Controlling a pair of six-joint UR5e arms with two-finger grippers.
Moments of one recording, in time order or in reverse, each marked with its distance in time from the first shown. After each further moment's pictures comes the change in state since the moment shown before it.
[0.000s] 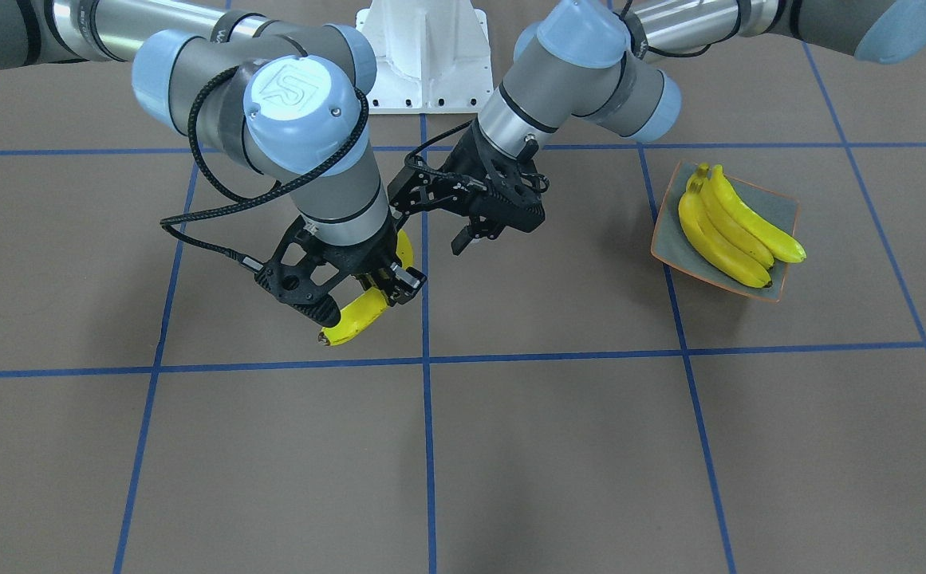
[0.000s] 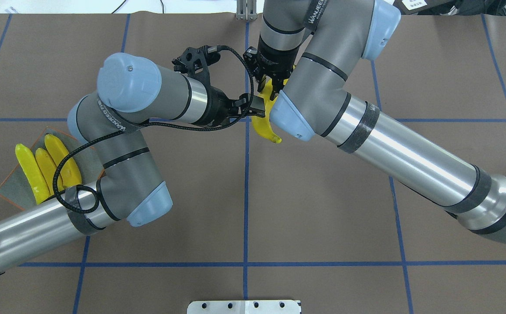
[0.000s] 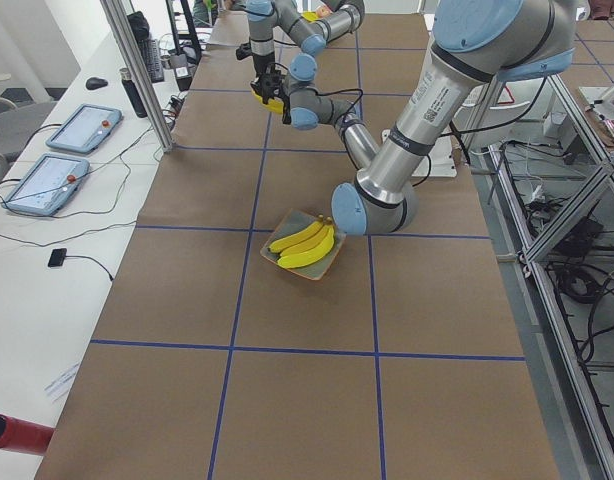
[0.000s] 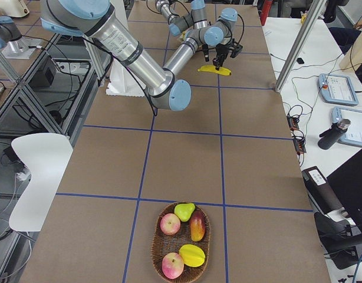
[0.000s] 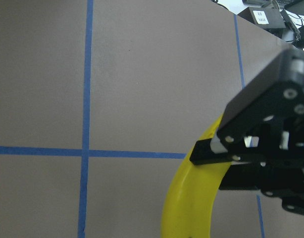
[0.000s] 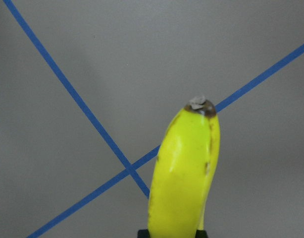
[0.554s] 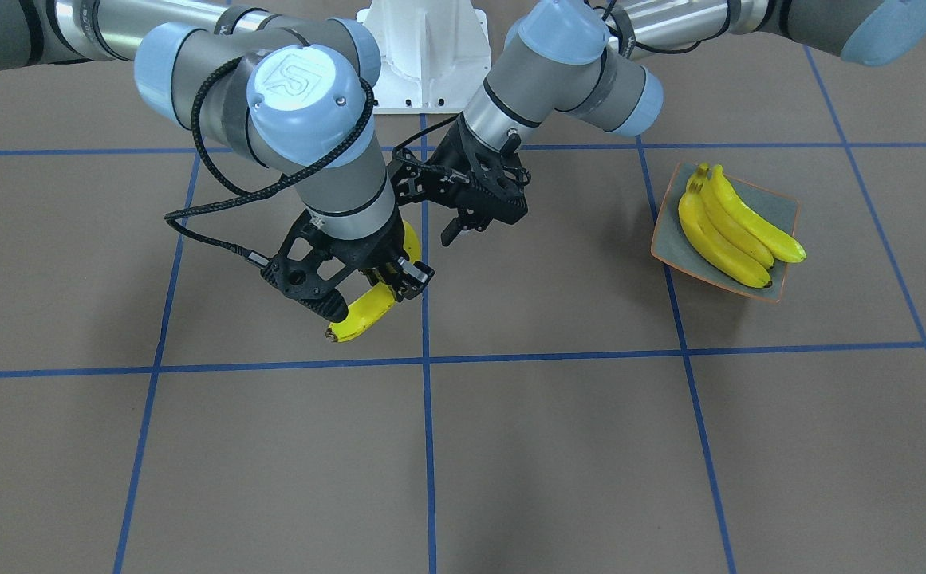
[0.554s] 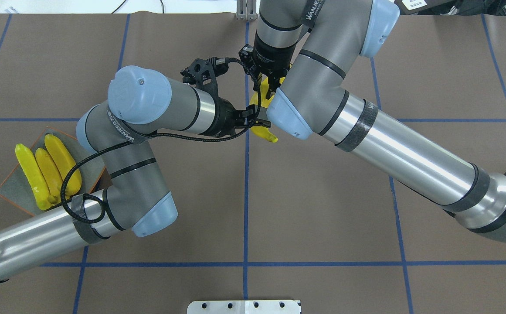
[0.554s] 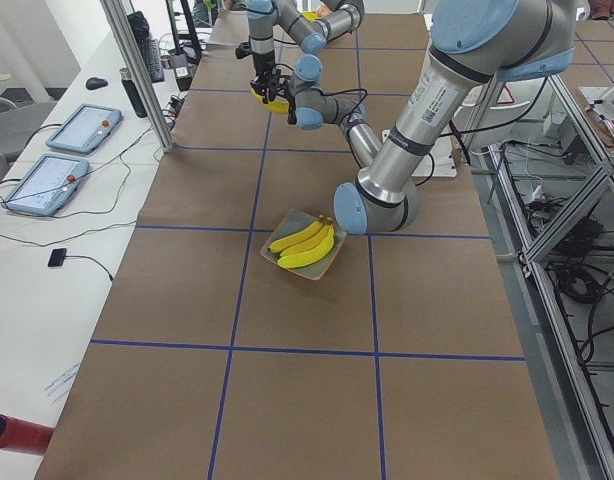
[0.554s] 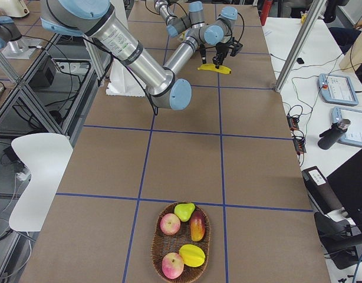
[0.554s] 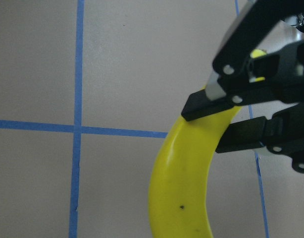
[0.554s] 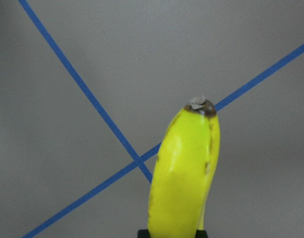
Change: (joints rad) left arm 0.026 -0.006 0.004 0.004 0.009 0.002; right arm 0.001 0.011 0.004 0.000 0.013 0.002
